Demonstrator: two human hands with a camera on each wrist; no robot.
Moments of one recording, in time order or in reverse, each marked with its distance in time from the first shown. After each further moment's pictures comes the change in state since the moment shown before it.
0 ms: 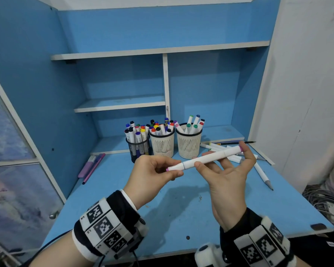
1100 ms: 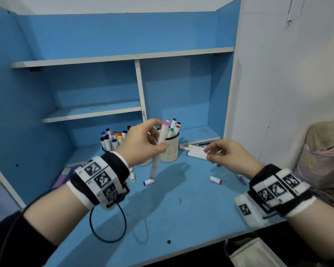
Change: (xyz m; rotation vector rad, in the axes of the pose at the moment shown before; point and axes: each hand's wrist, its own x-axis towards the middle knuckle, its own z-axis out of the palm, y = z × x) left_hand 0.081 0.029 0.009 0.420 -0.076 0.245; right_hand 0.110 -0.040 -0.088 -1.138 -0.431 0.089
